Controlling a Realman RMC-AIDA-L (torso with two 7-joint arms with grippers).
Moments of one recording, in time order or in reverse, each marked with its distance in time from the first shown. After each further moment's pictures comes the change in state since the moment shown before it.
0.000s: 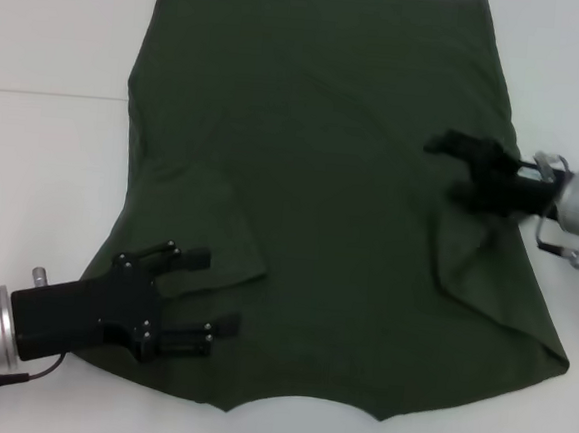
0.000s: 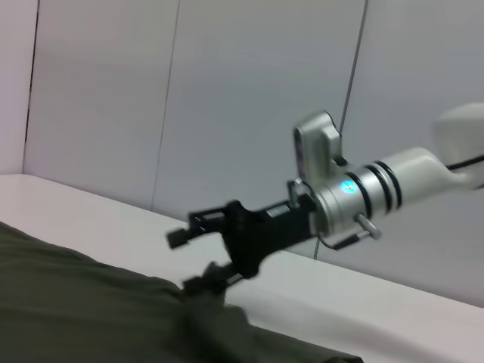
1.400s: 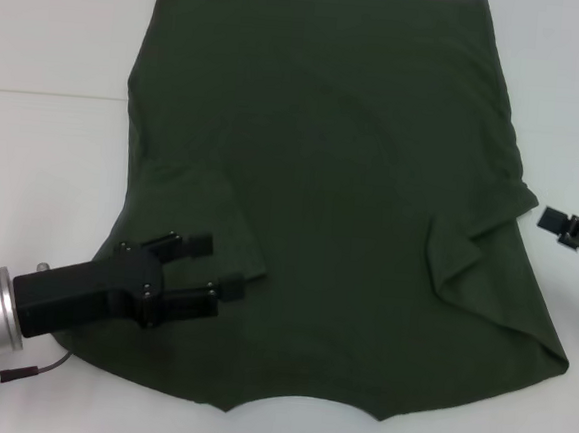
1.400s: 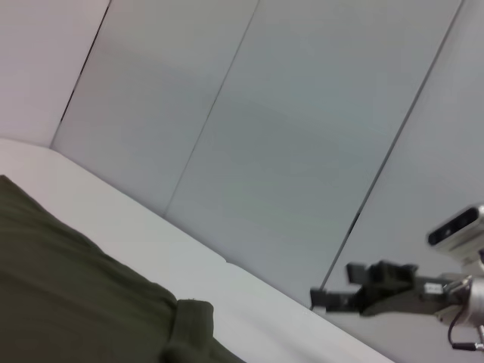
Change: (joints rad) left arm -0.017 0.009 0.001 -0.028 -0.061 -0.006 -0.276; right arm -0.357 -0.100 -0.016 -0.101 0.260 -0.510 -0.606
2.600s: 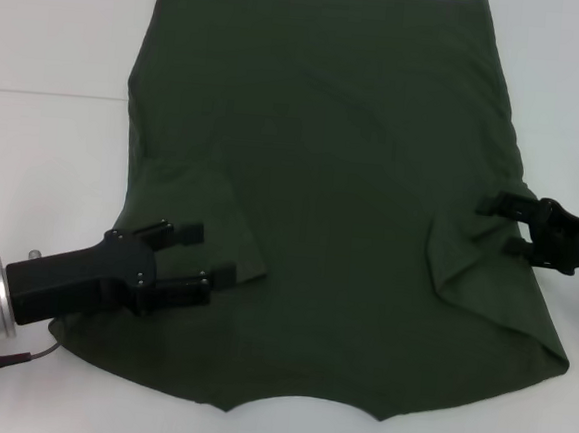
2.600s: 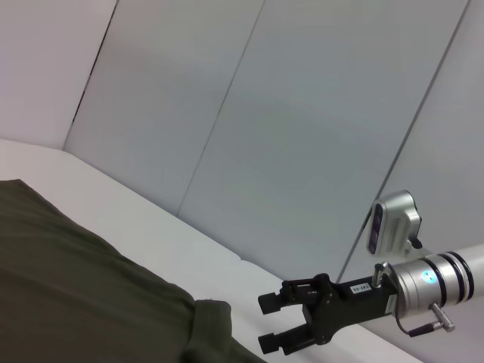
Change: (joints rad) left arm -0.010 0.014 -0.001 0.006 0.000 -0.019 0.011; right arm 0.239 -0.002 -0.047 0.119 -0.266 0.361 0.537
